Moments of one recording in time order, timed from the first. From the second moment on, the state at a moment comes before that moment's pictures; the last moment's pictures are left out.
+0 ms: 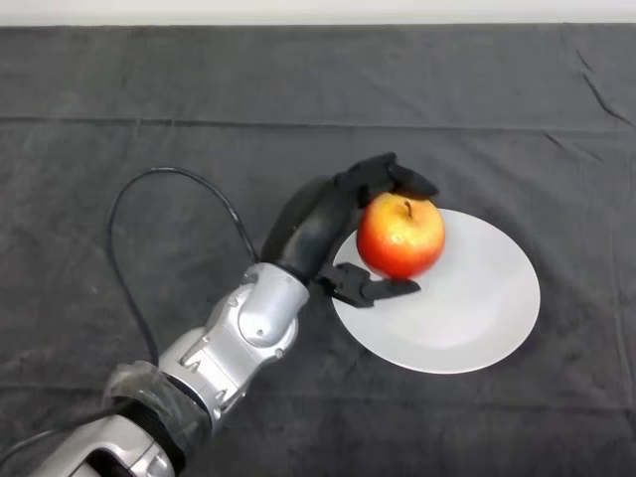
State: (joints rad) left arm -0.69 0.17 -0.77 0.75 0.02 -0.41 0.29; right arm -0.51 -0.61 -1.14 1.18 1.04 0.01 0.33
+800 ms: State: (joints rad) left arm -0.69 0.18 -0.87 0.75 -0.03 -0.38 0.23; right arm -0.51 -0.61 -1.14 1.18 1.04 0.02 0.33
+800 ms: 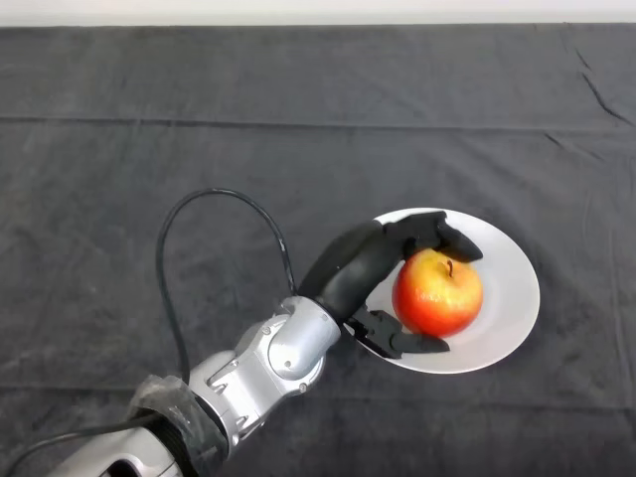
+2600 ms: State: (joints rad) left arm -0.63 0.61 -0.11 0.59 -0.25 -0.42 0.17; right arm -0.51 -0.61 -1.14 1.18 1.04 0.02 0.33
